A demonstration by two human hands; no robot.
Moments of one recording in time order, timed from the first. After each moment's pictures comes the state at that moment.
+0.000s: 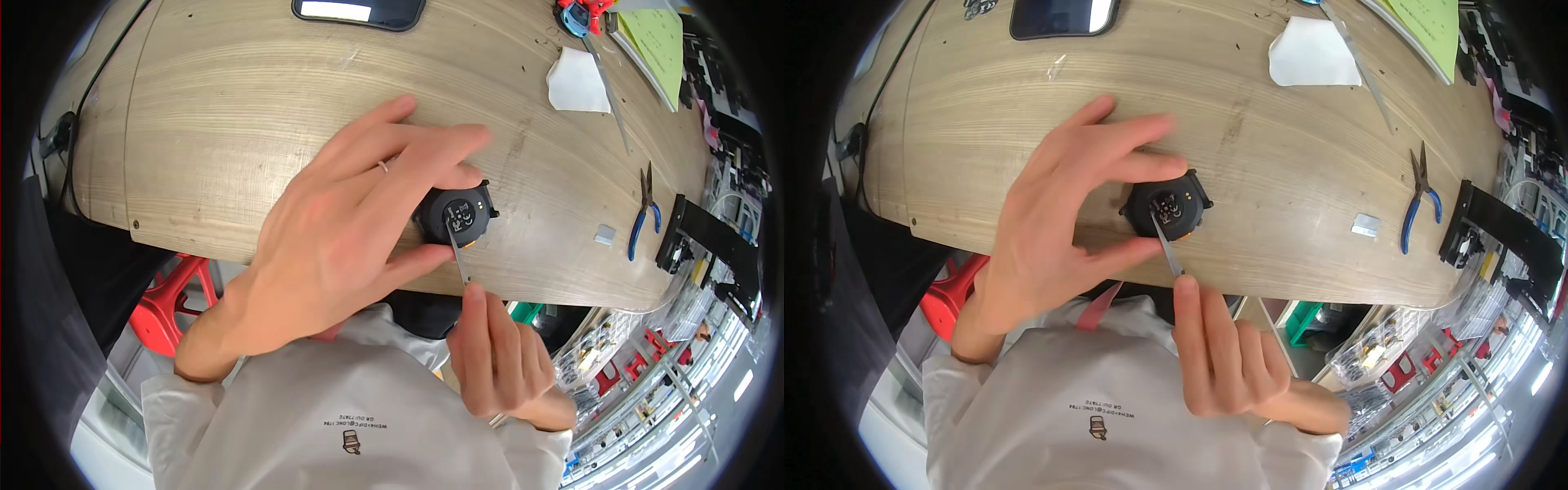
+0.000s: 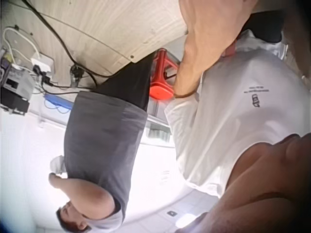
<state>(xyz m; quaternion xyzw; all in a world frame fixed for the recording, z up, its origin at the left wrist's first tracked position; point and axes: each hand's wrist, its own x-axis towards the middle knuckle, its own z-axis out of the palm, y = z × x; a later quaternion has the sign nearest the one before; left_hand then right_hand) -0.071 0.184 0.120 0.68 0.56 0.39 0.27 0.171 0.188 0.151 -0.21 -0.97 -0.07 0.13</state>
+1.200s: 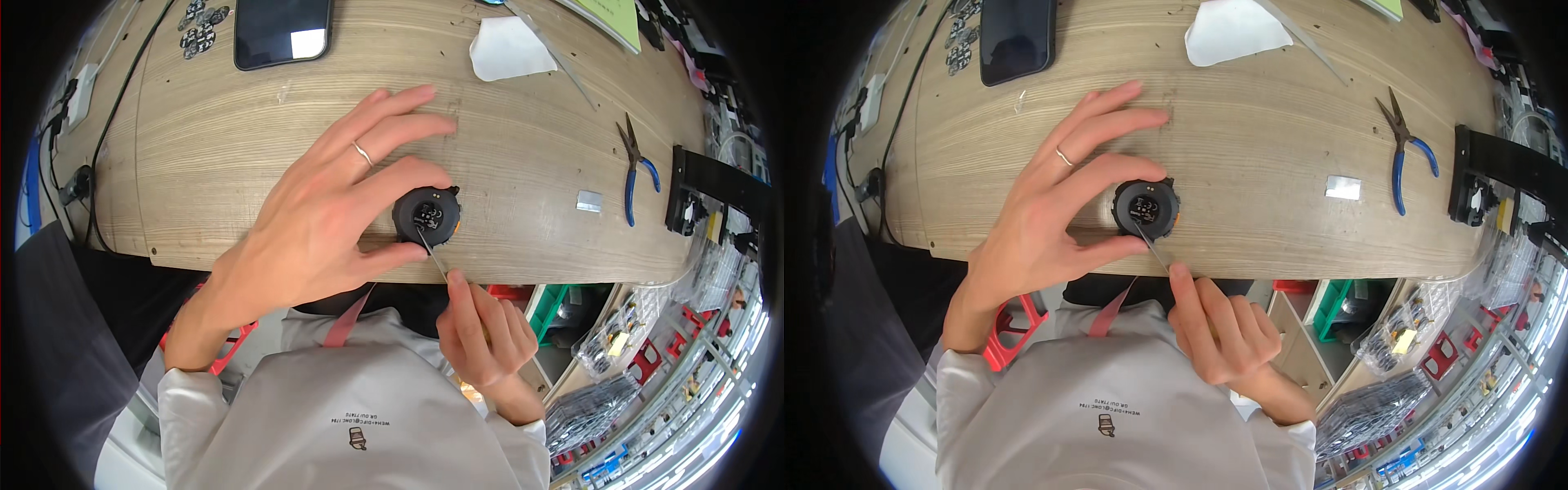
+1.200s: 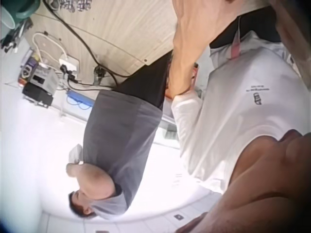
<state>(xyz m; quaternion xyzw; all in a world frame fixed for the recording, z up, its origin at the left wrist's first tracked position) -0.068 0.213 0.136 0.76 0.49 0.30 0.30 0.187 0.158 0.116 -0.38 -0.89 0.04 0.24</state>
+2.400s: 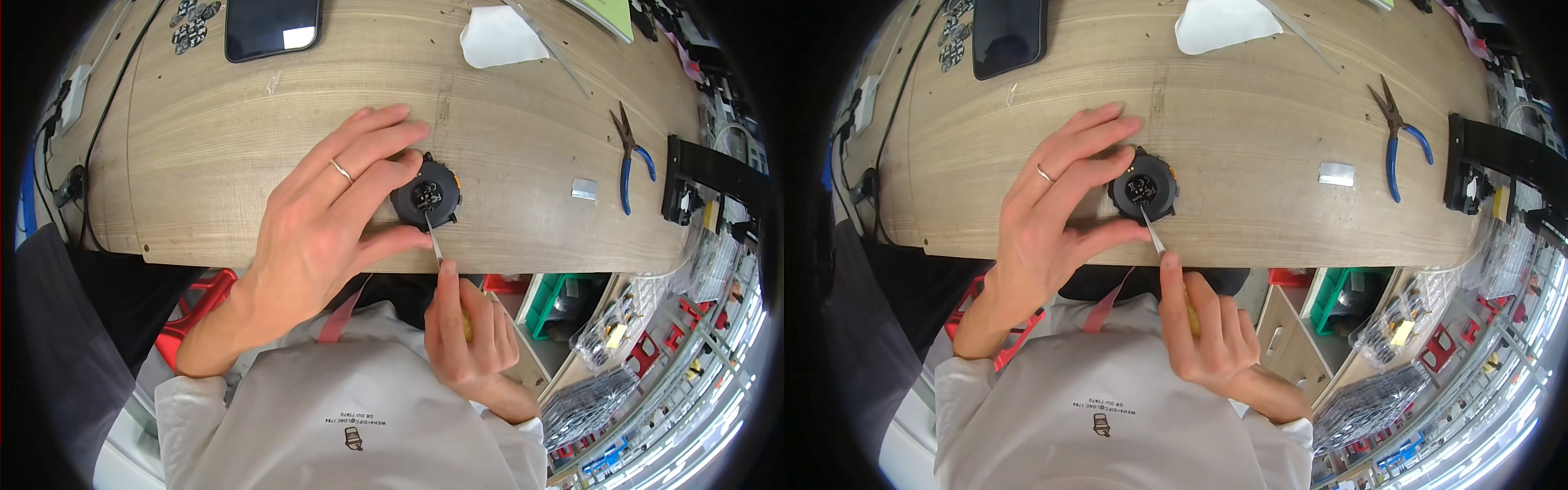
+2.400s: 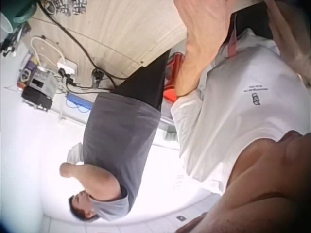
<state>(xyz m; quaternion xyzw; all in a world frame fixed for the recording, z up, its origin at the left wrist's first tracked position) -0.049 0.190 0.122 0.72 0.55 0.36 0.21 0.176 0.144 0.109 -0.42 -0.88 -0.07 0.22</state>
